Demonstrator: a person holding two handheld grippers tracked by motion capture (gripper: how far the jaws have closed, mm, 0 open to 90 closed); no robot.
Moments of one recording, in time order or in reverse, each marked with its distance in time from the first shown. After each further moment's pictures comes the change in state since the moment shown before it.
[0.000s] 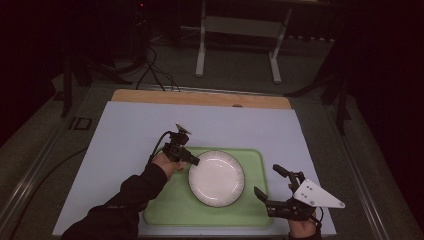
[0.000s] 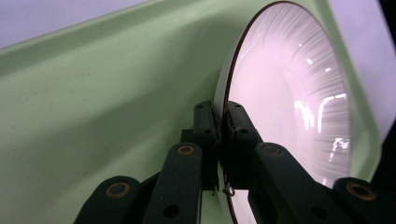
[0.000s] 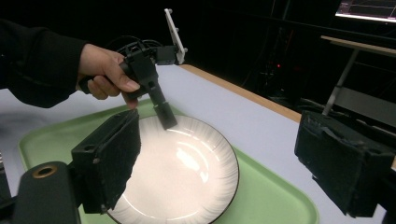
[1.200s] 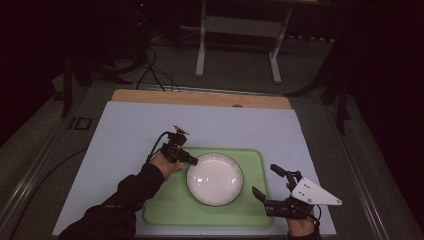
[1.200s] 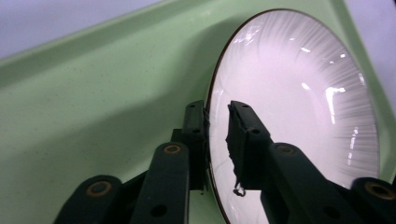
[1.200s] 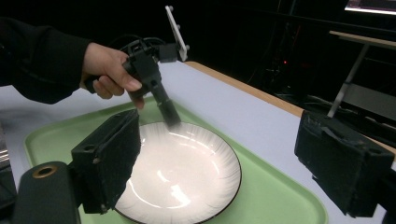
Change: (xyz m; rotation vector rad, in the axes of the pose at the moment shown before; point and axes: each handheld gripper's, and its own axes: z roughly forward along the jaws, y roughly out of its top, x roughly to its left) left arm 0.008 -0.003 -0.003 -0.045 -0.002 0.030; right arm -0.001 -0.001 0.005 0.013 0.024 0.010
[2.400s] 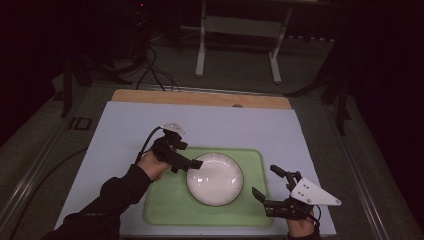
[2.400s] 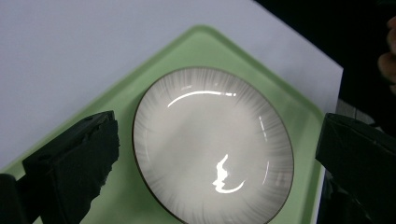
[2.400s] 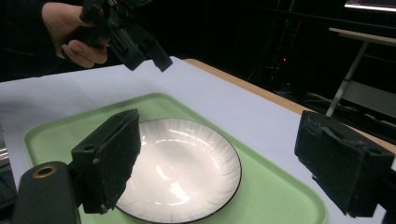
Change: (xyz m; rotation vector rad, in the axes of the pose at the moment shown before) left arm -0.042 -0.017 -0.065 -0.229 -0.087 0.355; right arm 0.001 -0.001 0.000 0.011 -0.002 0.001
